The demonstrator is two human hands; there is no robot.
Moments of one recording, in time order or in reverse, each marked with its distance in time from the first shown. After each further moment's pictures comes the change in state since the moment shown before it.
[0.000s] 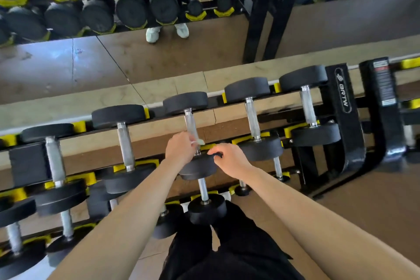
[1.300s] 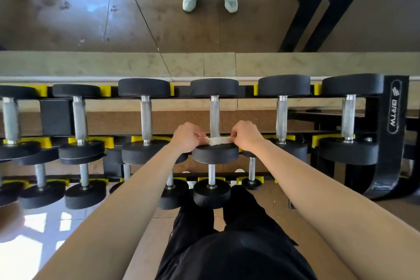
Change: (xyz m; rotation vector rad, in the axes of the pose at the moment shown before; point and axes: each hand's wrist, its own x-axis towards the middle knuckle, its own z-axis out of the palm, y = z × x) left_hand 0.007 -0.051 -0.001 -0.162 -0.195 -0.092; right_hand 0.088 0.010 -0.003 -0.354 -0.222 0.079
